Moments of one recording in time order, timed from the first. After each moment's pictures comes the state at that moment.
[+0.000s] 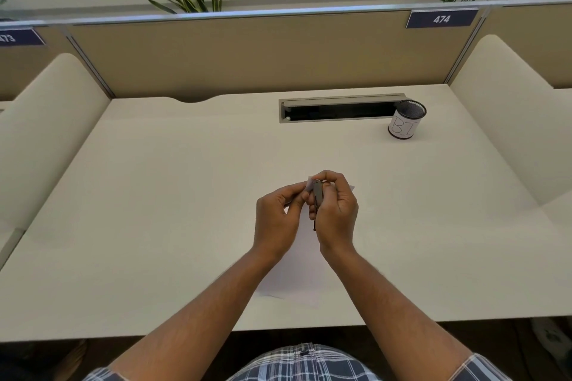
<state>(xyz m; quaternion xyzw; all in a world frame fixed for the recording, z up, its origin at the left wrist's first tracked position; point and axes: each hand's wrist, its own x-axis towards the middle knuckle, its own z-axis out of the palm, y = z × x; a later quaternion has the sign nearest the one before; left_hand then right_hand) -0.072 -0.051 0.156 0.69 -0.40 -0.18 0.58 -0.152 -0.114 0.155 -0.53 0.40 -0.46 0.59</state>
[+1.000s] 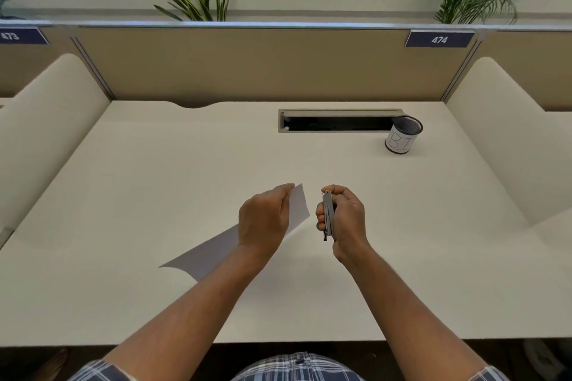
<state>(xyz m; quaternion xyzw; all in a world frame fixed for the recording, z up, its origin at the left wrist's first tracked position) -0.046 -0.060 0.151 0.79 -0.47 0.09 0.37 -0.168 -0.154 0.159 -0.43 0.46 -0.32 0.71</state>
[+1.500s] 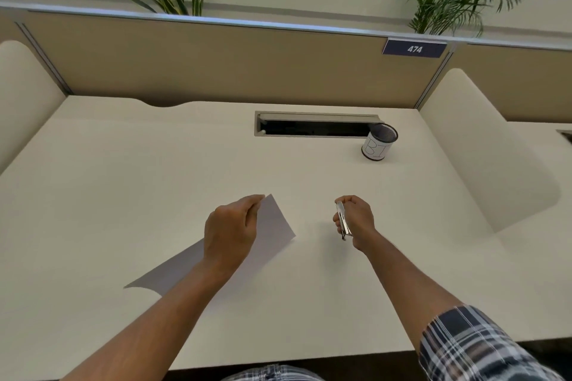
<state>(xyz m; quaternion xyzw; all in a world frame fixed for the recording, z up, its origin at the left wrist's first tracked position) -0.024 -0.068 0.127 0.80 -0.45 0.03 0.40 -0.208 -0.275 0.090 -0.50 0.61 -0.21 0.58</state>
